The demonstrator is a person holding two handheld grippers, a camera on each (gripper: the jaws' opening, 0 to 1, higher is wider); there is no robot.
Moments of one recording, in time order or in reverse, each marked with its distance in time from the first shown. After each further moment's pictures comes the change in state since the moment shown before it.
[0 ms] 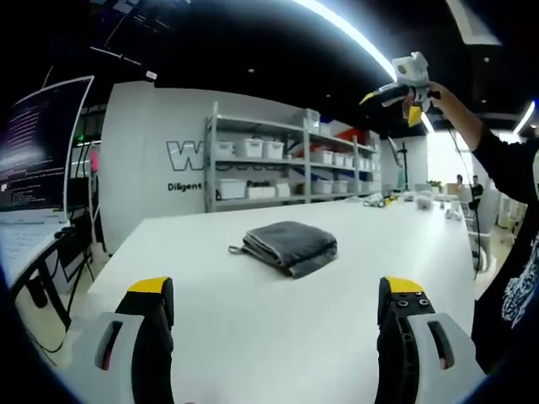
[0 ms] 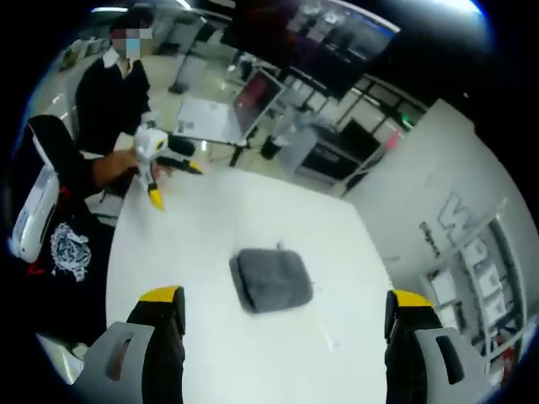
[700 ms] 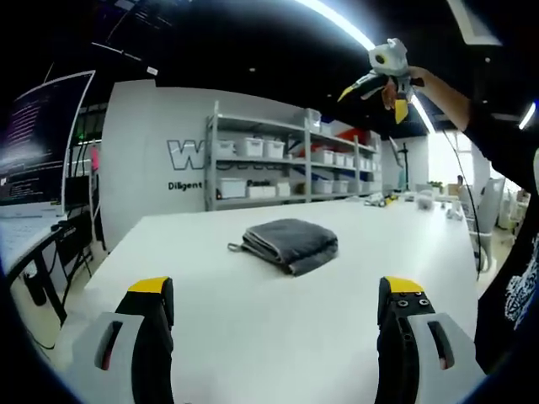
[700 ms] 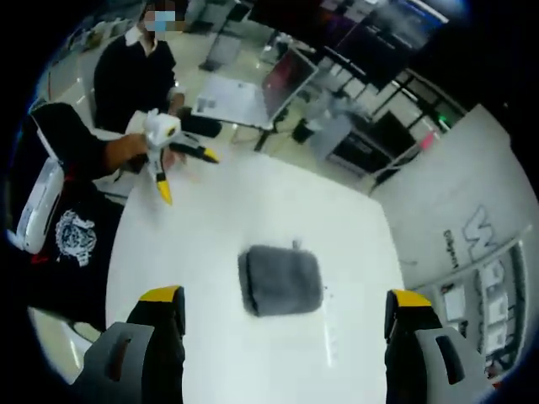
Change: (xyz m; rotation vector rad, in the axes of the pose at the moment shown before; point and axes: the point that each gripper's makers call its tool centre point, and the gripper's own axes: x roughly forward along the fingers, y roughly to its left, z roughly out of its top) left arm 0.006 -0.001 -0.008 -0.008 0.000 0.001; right arm 0.050 -0.004 0.028 -0.112 0.088 0.124
